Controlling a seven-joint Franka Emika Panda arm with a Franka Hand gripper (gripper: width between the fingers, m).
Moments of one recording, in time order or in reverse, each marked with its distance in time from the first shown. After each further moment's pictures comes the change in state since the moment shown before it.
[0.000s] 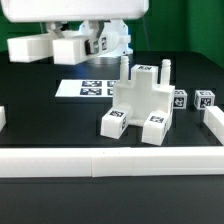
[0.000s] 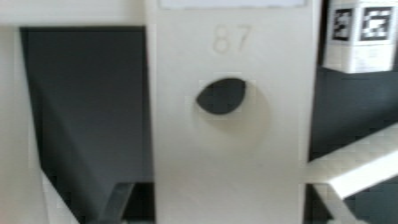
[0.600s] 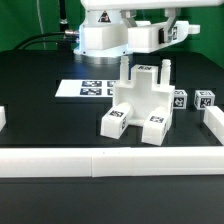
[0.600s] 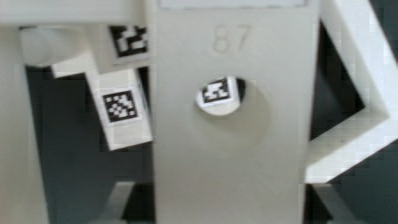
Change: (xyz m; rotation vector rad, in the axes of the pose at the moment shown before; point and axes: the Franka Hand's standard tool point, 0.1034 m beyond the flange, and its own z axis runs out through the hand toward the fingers) arm -0.036 -0.080 0.002 0.005 -0.008 0.068
